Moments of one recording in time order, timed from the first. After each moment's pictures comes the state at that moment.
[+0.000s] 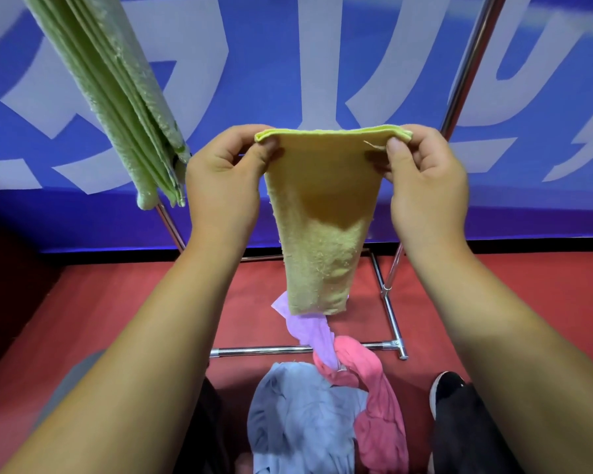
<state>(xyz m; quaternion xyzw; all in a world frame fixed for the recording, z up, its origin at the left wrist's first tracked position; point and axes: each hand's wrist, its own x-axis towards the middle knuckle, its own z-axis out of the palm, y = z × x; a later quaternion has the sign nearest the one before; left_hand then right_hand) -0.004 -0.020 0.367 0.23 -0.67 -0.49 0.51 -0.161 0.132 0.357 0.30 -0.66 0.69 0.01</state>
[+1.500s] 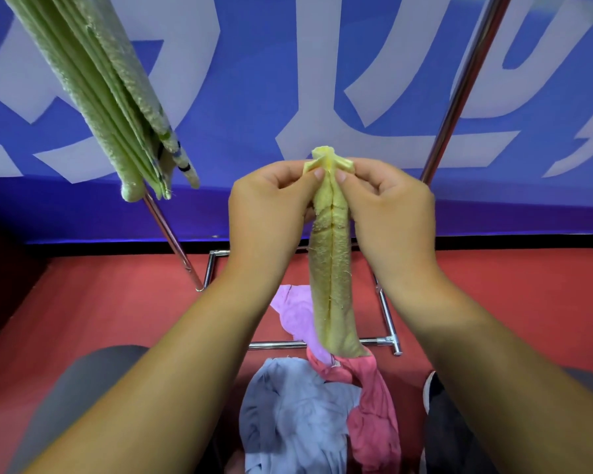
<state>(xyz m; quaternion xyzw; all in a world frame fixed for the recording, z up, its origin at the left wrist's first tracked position) -0.027 0.031 0.344 0.29 -0.63 -0.60 0.40 -0.122 0.128 0.344 0.30 -0.69 0.66 -0.10</state>
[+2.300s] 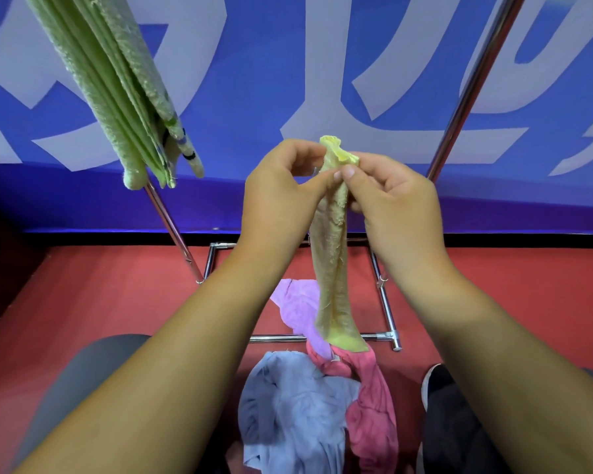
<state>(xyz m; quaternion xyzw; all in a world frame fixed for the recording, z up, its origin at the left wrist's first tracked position) -0.033 0.017 0.336 0.29 -0.74 -0.47 0.39 -0.126 0.129 0.336 0.33 -0.65 0.67 -0.15</state>
